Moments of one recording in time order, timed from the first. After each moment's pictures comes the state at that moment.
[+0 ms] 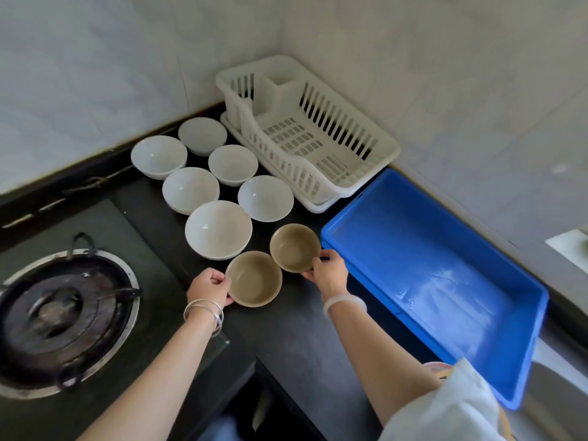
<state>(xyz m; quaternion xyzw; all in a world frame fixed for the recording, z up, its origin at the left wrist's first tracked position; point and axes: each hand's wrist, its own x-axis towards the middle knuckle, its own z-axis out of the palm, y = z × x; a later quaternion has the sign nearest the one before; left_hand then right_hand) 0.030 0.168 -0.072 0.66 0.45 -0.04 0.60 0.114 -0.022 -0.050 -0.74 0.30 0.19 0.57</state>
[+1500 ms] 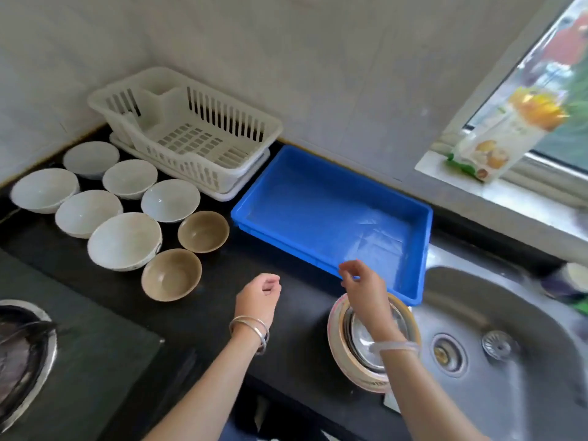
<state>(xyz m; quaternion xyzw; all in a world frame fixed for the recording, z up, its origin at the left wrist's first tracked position) -0.020 -0.030 -0.008 0.83 0.14 -0.14 0.52 -0.026 -0.216 0.007 -0.87 0.24 0.02 0.42</state>
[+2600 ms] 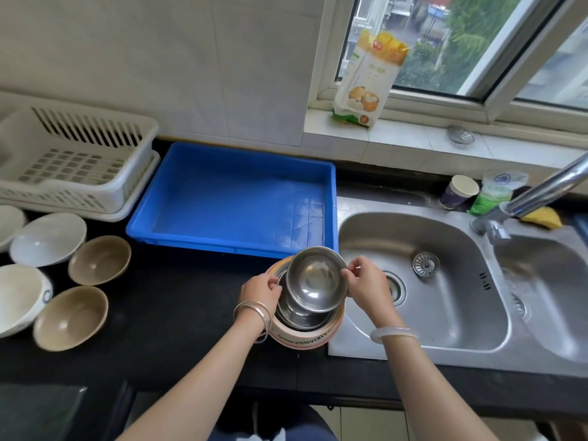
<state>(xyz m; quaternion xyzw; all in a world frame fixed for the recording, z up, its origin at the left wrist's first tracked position) -0.050 -0.156 -0.001 0.89 -0.06 -0.26 0.36 -0.128 -0.337 0.002 -0.83 0.39 -0.02 0.39</state>
